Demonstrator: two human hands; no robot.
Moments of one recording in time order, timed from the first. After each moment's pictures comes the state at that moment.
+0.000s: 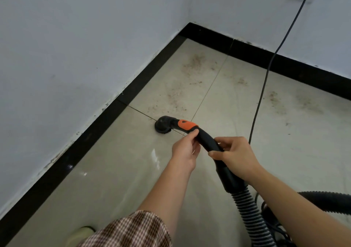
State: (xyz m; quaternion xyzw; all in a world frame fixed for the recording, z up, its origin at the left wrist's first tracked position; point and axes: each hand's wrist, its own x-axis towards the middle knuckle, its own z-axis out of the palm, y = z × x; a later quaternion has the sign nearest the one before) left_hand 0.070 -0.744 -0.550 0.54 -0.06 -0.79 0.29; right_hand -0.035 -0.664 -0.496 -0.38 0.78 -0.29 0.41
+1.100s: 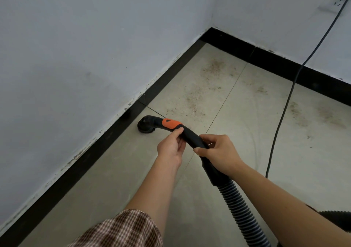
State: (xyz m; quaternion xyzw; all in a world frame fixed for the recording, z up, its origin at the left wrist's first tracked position) left_hand 0.156 -0.798 -0.556 0.56 -0.01 -0.74 0.37; right_hand 0.041 -0.729 -0.513 -0.44 0.75 -0.27 0.42
